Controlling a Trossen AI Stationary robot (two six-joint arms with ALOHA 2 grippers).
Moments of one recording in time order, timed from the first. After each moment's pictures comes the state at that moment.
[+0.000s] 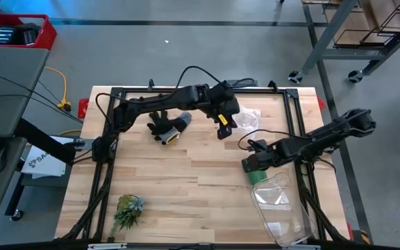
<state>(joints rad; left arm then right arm) 0.21 2.18 2.19 -0.81 0.28 0.01 0.29 1.29 0.72 -0.73 0.15 1.55</state>
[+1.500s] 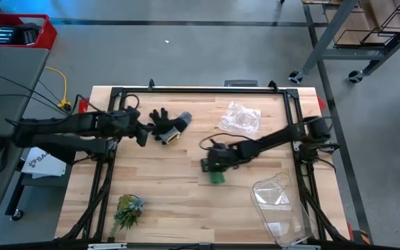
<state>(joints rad) 0.07 0.72 0.74 -0.69 -0.29 -0.72 0.15 1.85 1.07 -0.27 0.02 1.50</state>
